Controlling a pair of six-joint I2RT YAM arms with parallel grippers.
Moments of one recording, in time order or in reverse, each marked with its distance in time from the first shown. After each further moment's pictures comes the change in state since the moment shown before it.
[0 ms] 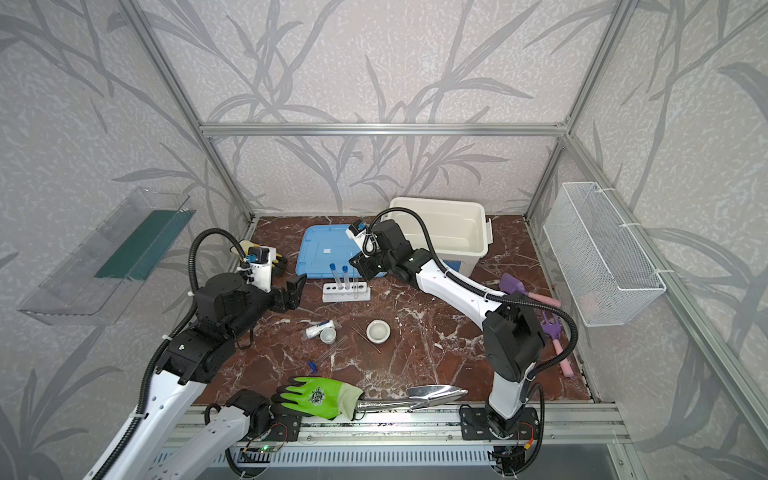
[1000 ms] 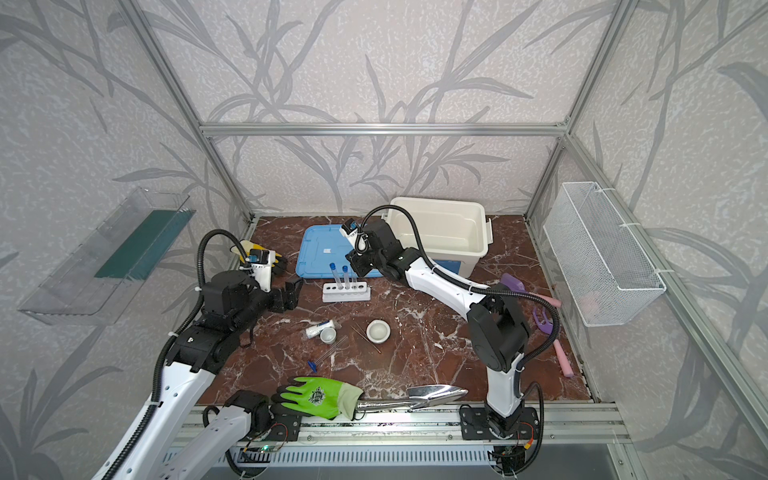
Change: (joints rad) left arm 0.113 0.035 -0.035 0.003 0.081 0.000; right arm 0.014 0.087 0.054 0.051 0.082 -0.053
